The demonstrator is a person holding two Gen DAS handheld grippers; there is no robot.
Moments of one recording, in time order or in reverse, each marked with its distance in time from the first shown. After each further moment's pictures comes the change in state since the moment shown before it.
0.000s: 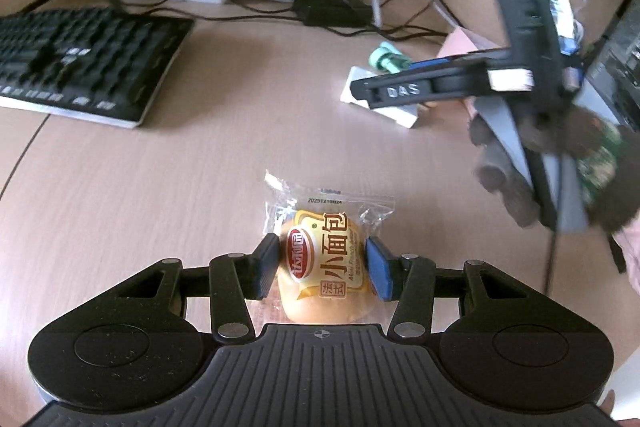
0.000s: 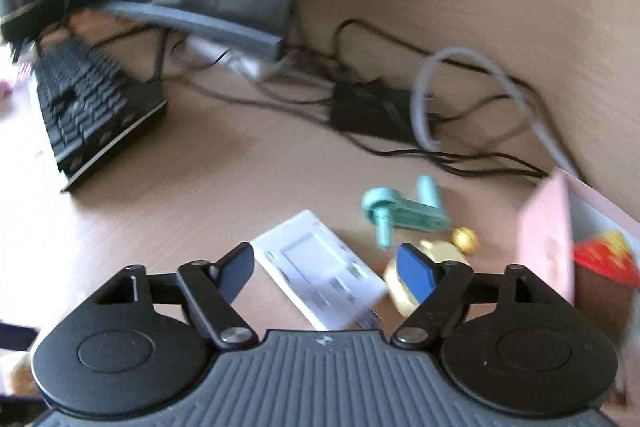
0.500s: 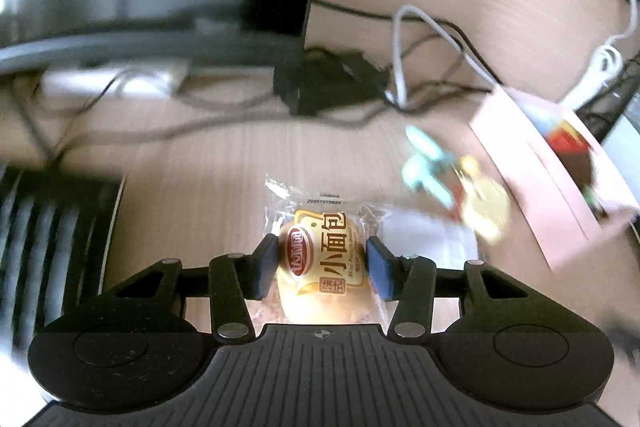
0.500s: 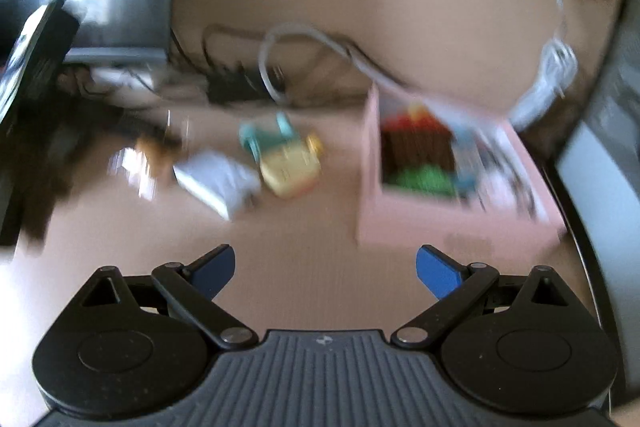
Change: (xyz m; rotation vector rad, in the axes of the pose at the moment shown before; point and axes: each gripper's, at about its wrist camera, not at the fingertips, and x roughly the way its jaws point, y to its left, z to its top) left arm 0.101 0.018 0.118 0.121 -0.050 -0.029; right arm -0.127 -0.008 -0.063 0.288 -0.052 -0.286
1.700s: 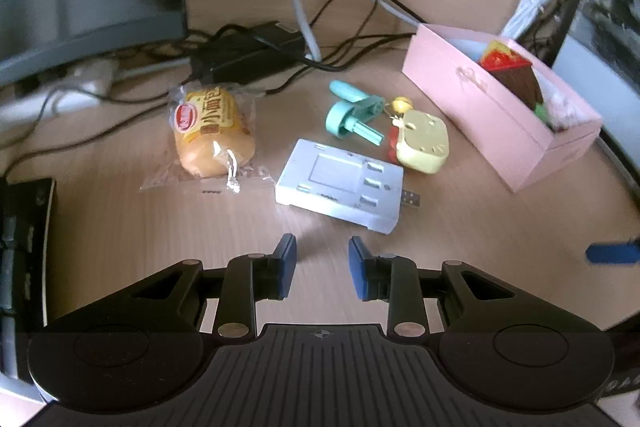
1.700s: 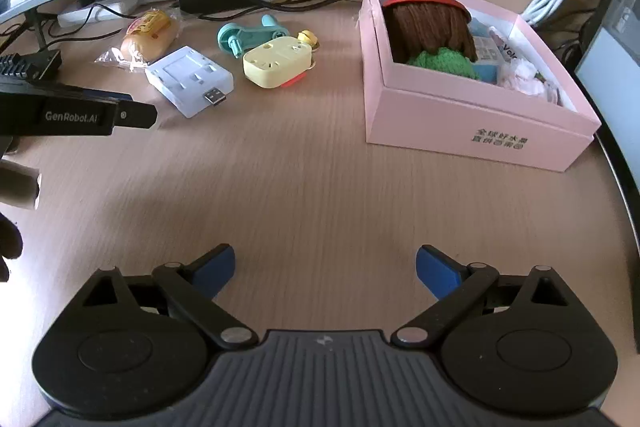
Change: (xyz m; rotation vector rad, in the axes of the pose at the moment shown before) left arm 0.019 -0.030 -0.008 0.178 0.038 -0.103; right arm 0.037 -0.005 -0.049 0.119 0.278 -0.042
